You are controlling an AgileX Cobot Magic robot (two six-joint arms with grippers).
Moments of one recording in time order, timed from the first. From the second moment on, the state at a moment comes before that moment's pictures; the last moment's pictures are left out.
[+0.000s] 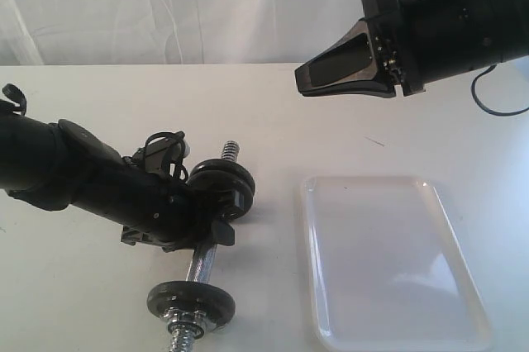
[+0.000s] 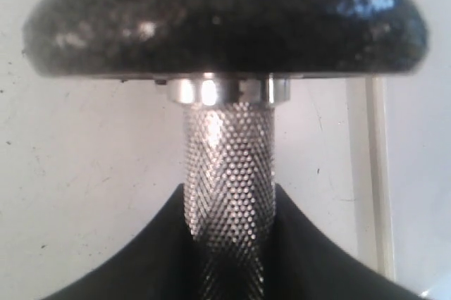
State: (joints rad) left arm -0.57 1.78 -0.87 -1.25 0.40 0.64; right arm 0.13 1.47 -1.12 1.21 1.22 -0.80
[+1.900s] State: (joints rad) left arm -0.57 1.75 -0.90 -1.29 0.44 0.64; right arm 0.13 1.47 -1.12 1.21 1.22 -0.80
